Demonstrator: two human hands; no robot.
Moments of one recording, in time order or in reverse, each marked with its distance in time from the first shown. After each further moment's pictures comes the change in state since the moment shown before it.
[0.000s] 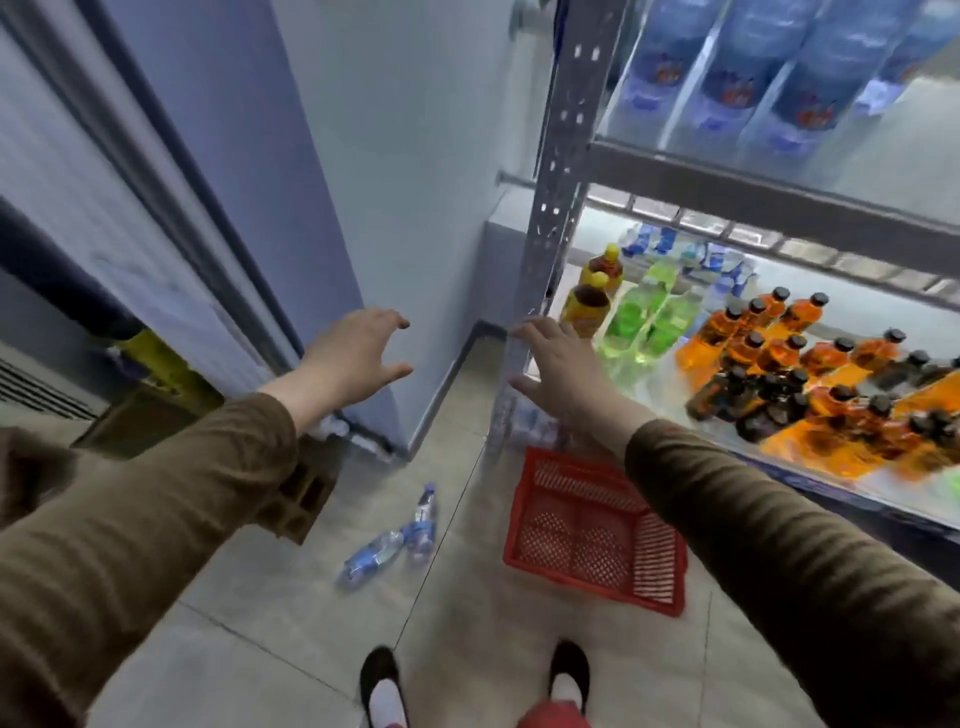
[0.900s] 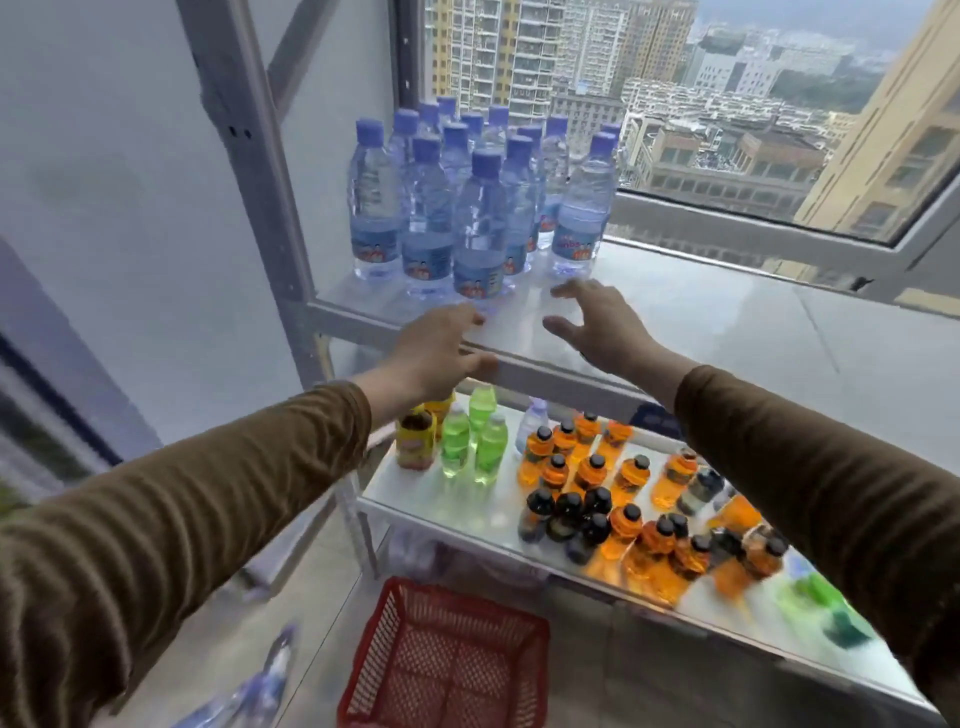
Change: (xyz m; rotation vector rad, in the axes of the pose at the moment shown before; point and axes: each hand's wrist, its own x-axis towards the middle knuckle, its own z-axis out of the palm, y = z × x) left_hand 0.154 0.418 -0.055 -0.179 0.261 0.230; right_hand -0.010 0.333 -0.277 0.089 0.295 0.097
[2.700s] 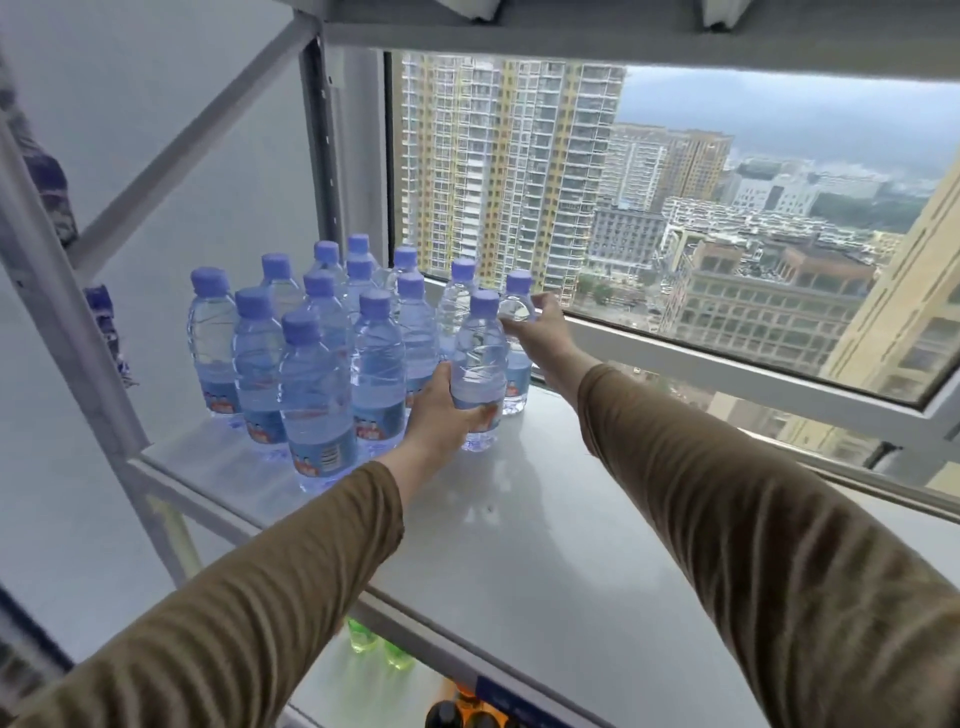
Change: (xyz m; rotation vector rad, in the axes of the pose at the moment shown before) left_hand 0.232 0.098 0.087 -0.876 0.395 -0.250; right_hand 0.258 0.108 -0.062 0.937 0.042 0.109
